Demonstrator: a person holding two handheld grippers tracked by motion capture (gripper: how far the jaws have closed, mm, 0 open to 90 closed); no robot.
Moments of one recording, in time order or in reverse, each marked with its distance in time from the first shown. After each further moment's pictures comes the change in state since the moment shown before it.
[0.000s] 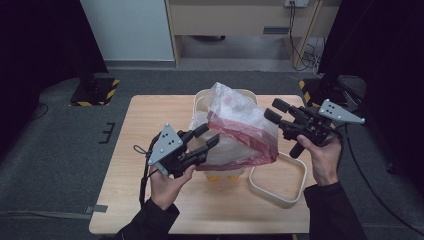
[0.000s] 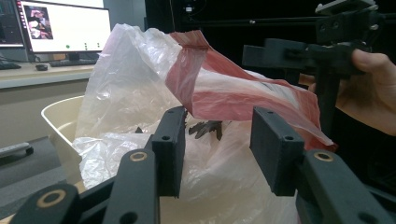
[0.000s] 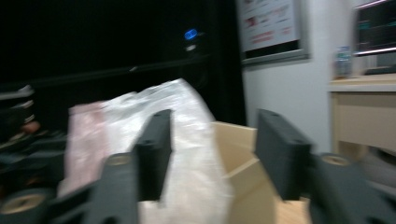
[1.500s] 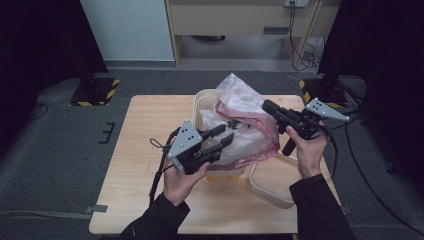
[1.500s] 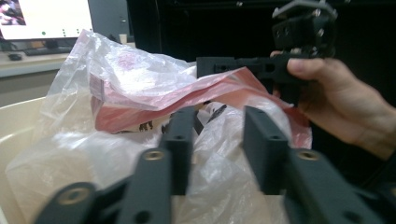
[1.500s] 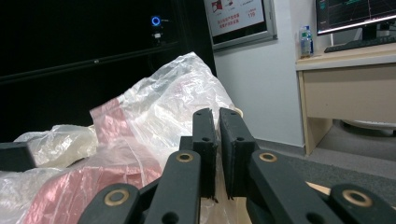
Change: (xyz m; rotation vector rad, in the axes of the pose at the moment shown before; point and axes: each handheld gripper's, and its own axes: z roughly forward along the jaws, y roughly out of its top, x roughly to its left) left arm -0.014 0.009 0.025 0.063 -0.059 -0.009; right arm -0.016 -0.019 0.019 0.030 -0.162 0.067
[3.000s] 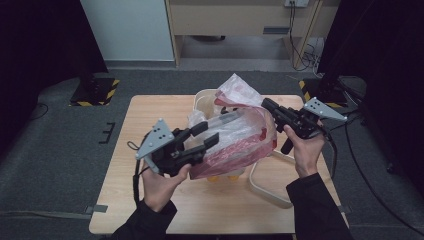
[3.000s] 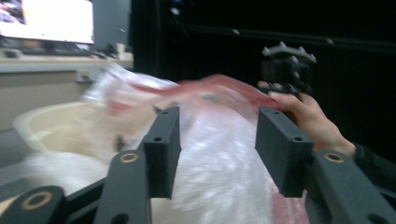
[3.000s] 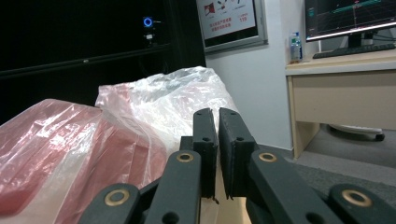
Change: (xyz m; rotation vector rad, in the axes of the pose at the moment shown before) left arm 0.004 0.009 -0.029 -0.053 -0.038 -0.091; right arm 0.004 0.000 0.004 -0.008 -0.036 -0.027
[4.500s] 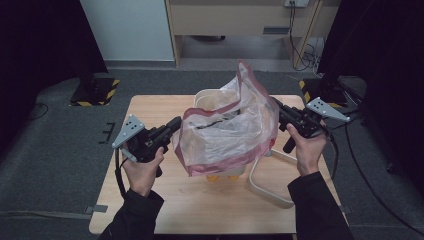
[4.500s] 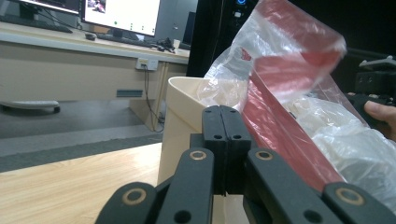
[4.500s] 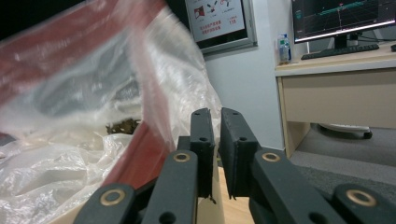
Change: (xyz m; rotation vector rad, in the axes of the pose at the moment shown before) left arm 0.069 -0.021 -0.040 -0.046 0.217 -0.134; right arm -0.012 -0.003 -0.002 -0.013 -0.039 0.009
